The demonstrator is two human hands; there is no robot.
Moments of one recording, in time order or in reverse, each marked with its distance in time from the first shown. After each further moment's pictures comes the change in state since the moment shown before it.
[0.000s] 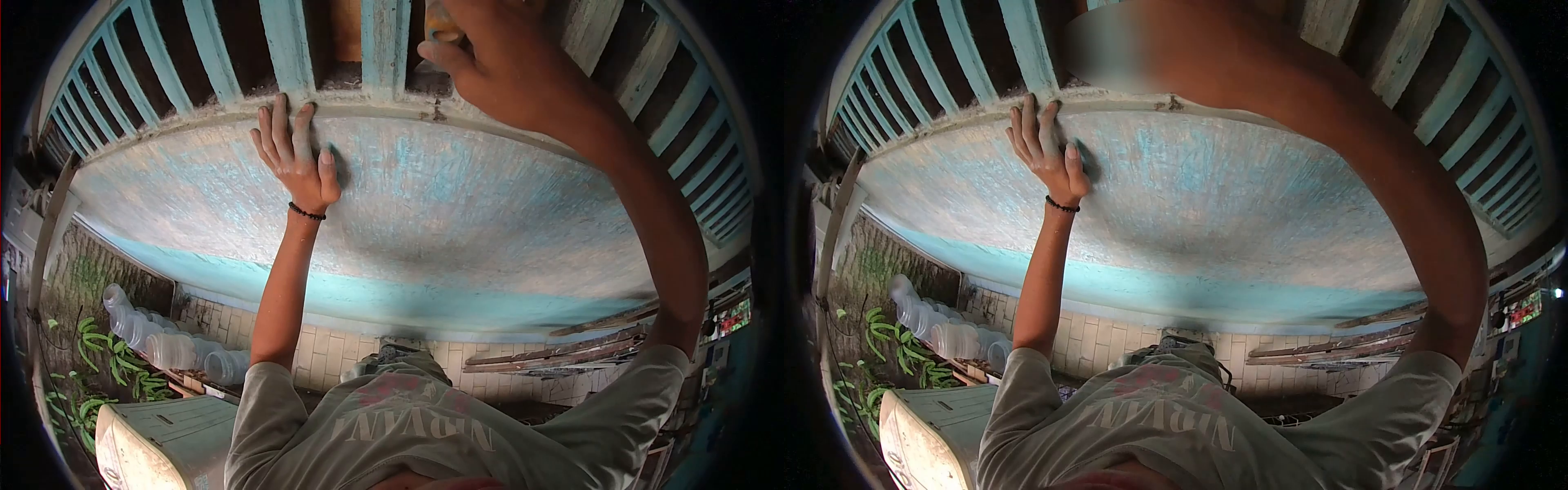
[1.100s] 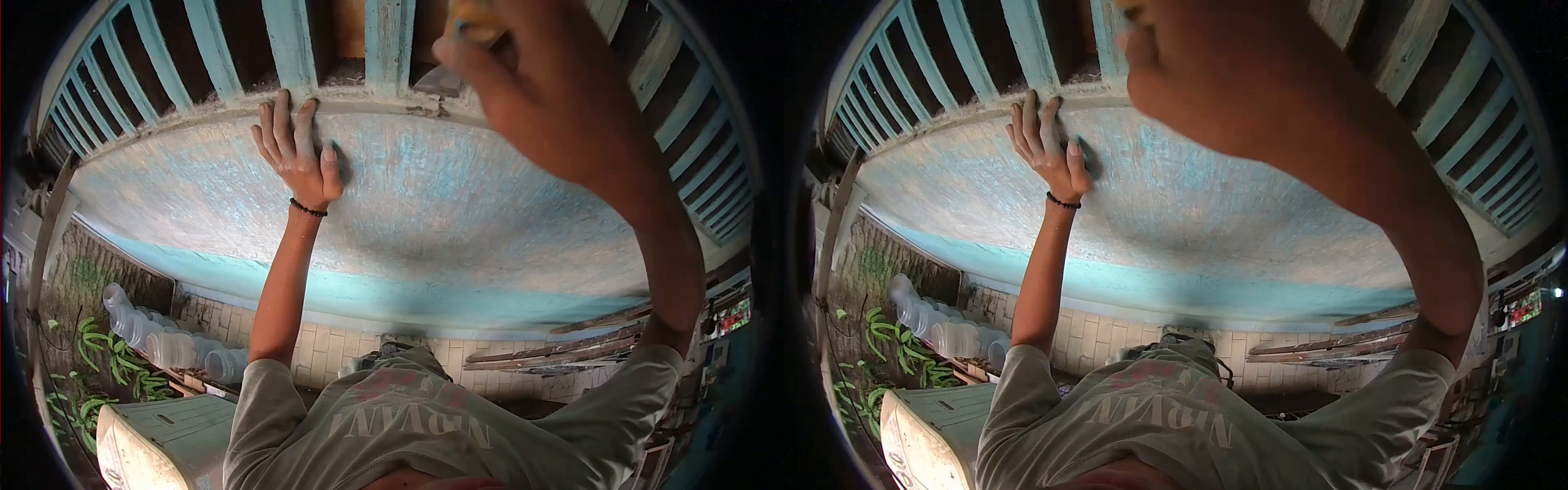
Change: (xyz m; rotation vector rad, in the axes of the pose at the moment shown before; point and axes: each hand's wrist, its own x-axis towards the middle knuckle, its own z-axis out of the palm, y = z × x) left_hand 0.003 -0.001 0.002 -0.013 0.018 0.013; right_hand -0.007 -0.051 -0.025 0.002 0.011 0.088
